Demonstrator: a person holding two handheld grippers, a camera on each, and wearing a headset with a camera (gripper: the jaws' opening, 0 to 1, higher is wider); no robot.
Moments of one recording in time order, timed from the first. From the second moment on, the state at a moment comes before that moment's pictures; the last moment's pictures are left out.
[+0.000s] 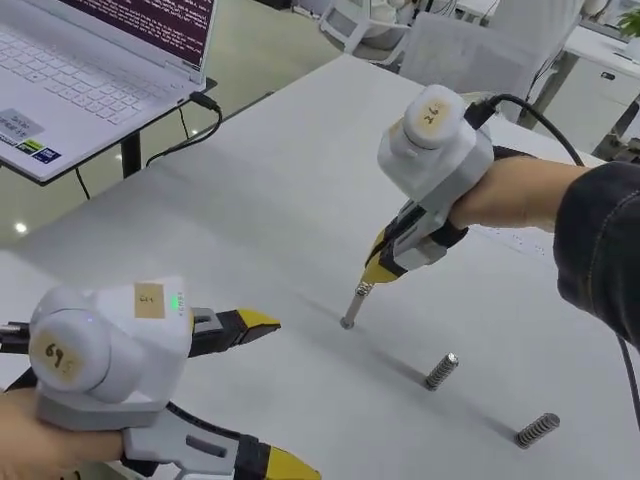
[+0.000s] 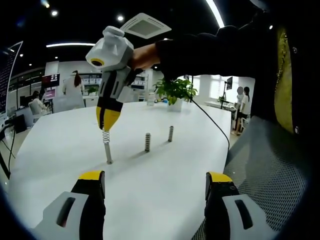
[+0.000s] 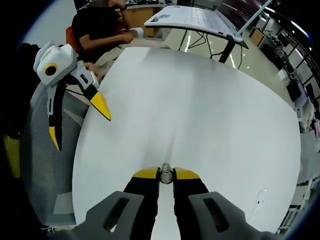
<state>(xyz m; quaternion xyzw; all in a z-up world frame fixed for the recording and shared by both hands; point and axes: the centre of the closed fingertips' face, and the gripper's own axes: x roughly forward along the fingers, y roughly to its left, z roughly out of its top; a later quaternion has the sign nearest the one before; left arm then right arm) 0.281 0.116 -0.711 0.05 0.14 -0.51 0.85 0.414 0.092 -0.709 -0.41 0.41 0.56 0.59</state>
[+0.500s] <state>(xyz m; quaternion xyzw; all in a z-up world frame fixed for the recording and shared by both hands) 0.282 0.116 -0.714 0.04 0.15 -0.52 0.84 0.414 0.090 -0.724 -0.42 0.42 0.56 0.59</state>
